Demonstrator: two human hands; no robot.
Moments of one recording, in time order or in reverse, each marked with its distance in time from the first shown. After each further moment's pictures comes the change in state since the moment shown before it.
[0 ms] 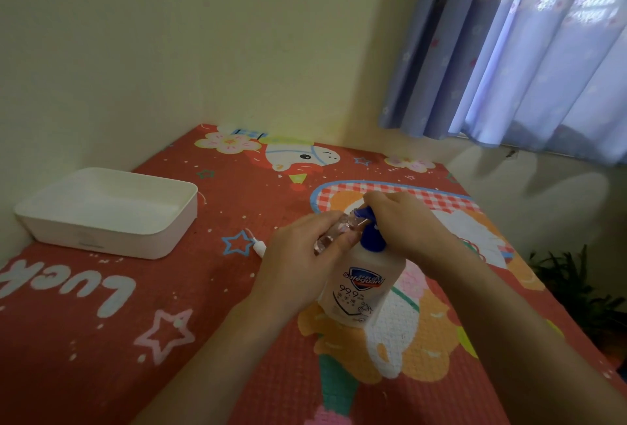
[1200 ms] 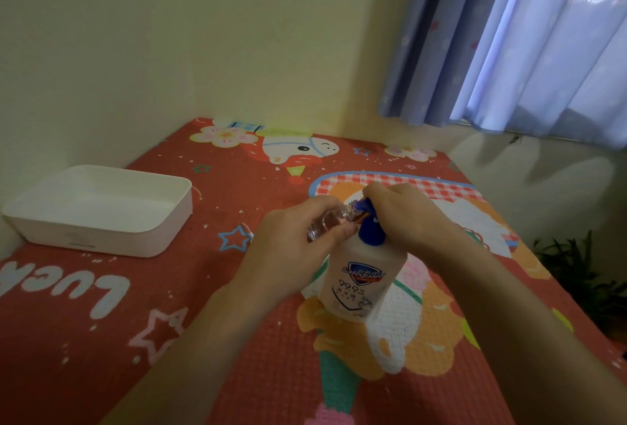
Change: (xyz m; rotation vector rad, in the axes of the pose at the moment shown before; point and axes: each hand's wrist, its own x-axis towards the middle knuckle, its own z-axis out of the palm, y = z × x) left_hand 0.008 0.003 -0.014 0.042 -0.042 0.038; right_hand -0.002 0.004 -0.003 0.234 -0.048 0.049
